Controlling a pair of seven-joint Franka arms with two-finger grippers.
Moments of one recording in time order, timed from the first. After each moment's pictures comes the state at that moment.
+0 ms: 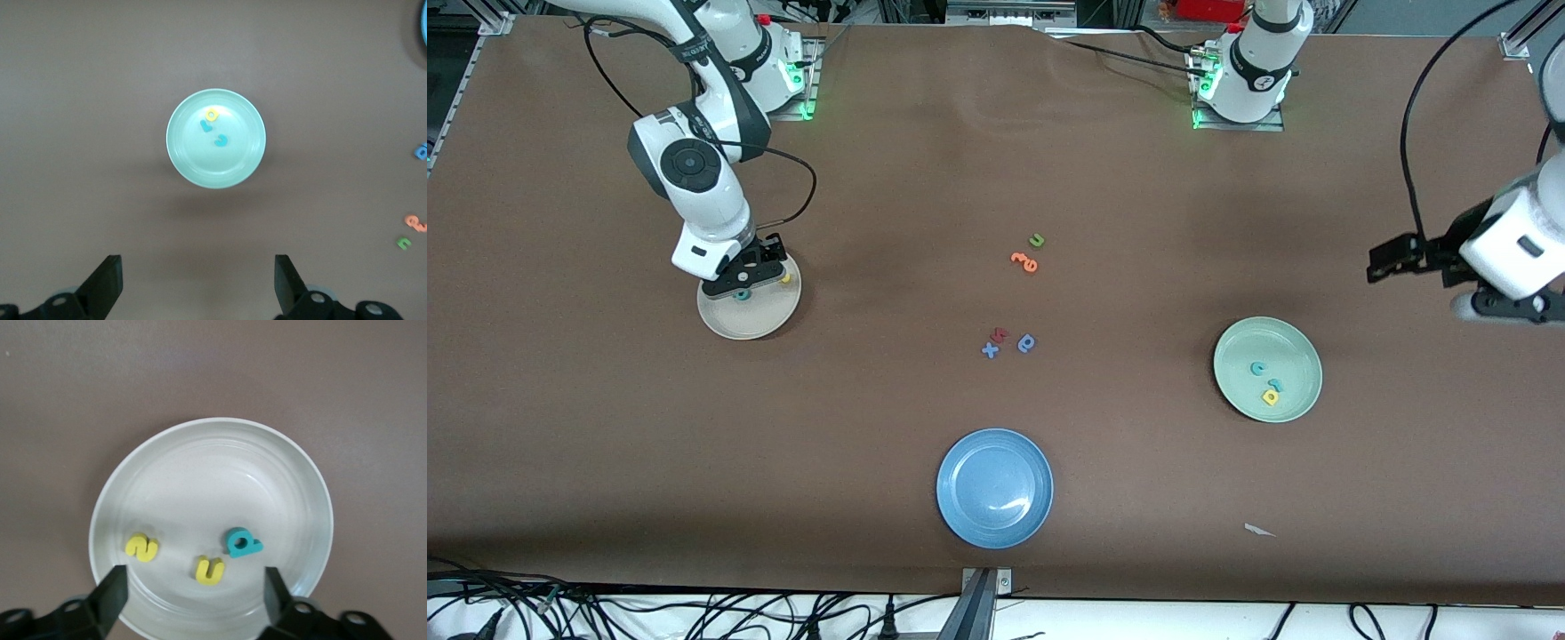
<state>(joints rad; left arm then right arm) 0.12 0.15 -0.15 -1.48 0.01 1.53 0.00 -0.37 0.18 0.58 -2.40 -0.49 2.49 0.21</state>
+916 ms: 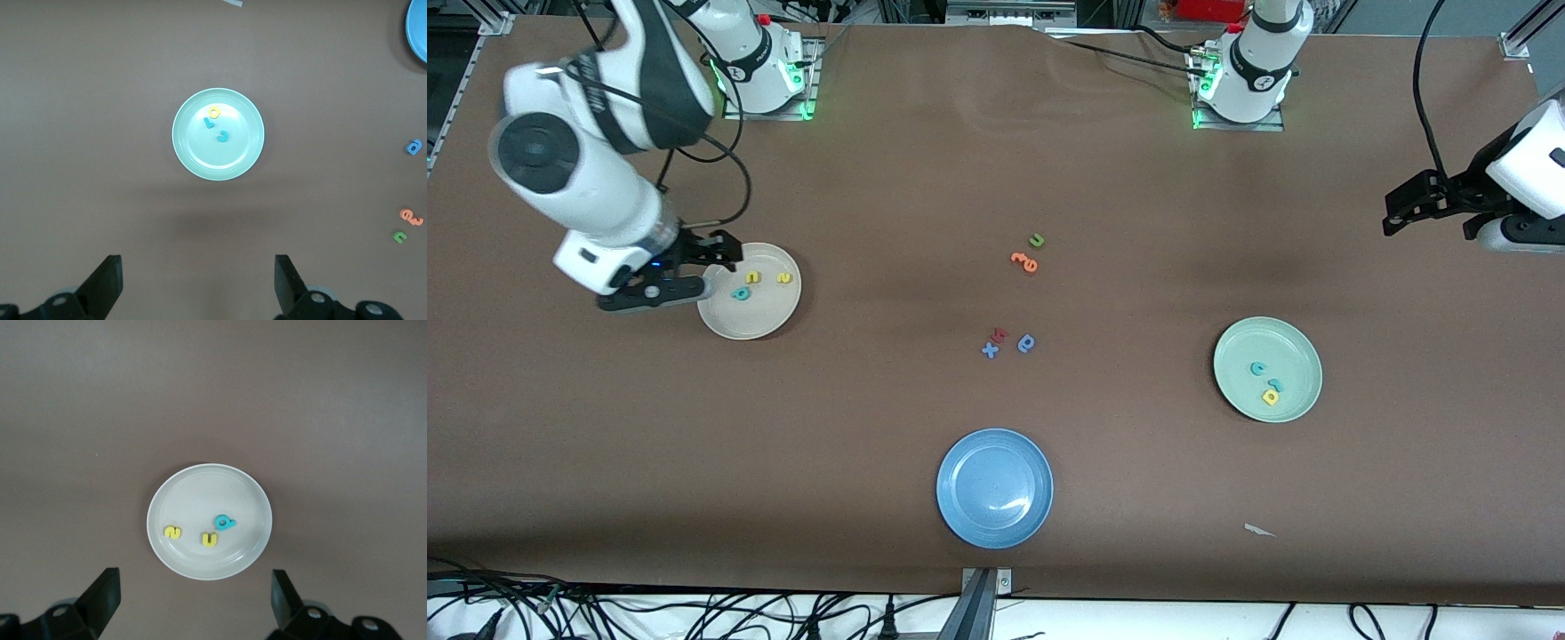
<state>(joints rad) 0.10 0.03 -0.13 -1.57 0.01 1.55 0.01 -0.33 0.13 0.55 -1.83 -0.15 1.84 0.06</state>
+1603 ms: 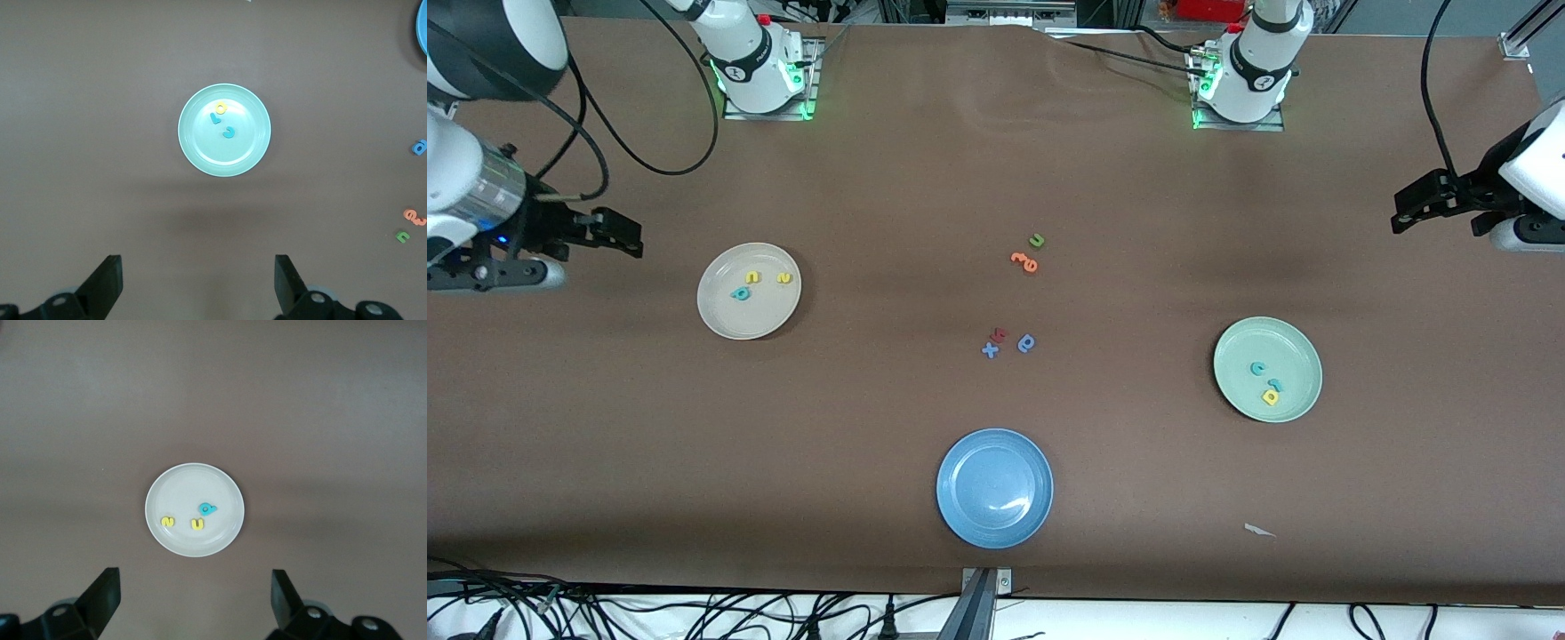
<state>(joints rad) 0.12 0.03 -0.12 -1.57 0.01 1.54 0.01 -0.04 0.08 0.11 -1.61 -0.03 1.61 0.01</state>
